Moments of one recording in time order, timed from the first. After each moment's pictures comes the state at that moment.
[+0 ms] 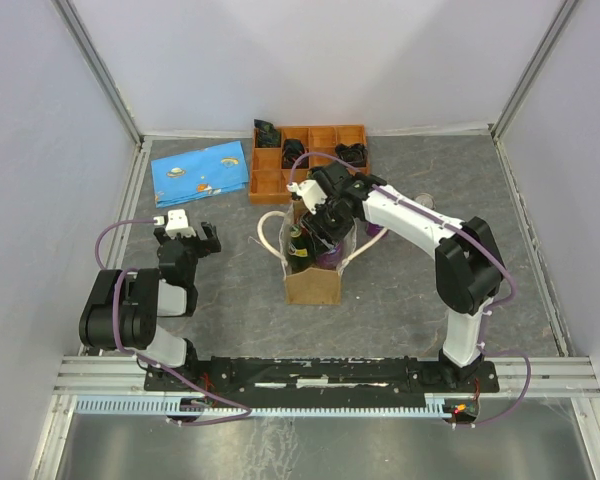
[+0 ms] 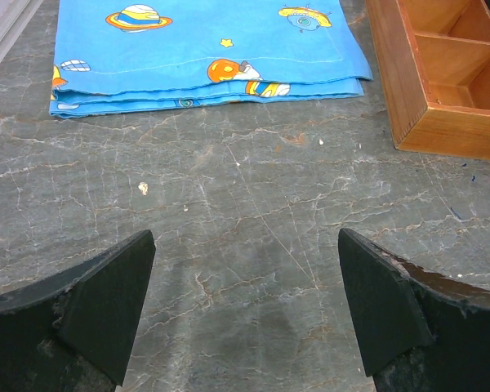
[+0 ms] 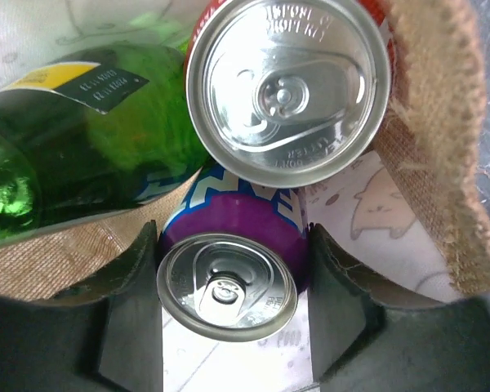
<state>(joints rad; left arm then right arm) 0.02 1.51 0.20 1.16 -0.04 -0.08 0.66 1.89 1.53 -0.78 -0.20 -0.21</state>
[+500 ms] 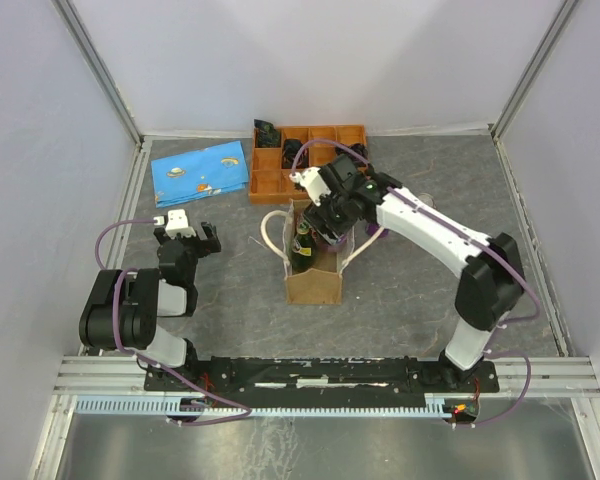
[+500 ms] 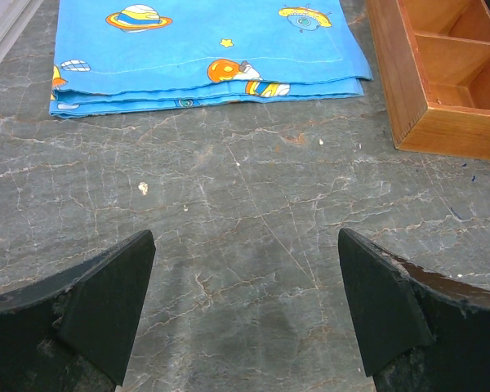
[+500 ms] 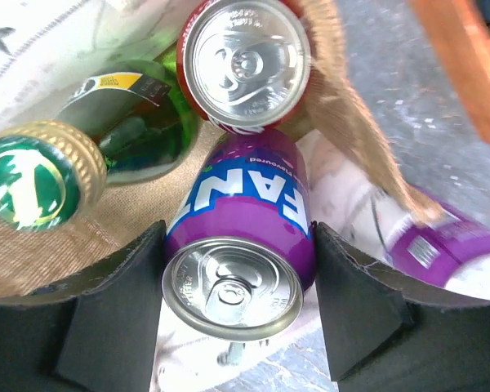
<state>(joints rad) 0.02 1.51 0.20 1.16 -0.04 -0.08 0.69 1.78 1.53 -0.79 -0.07 -0.20</state>
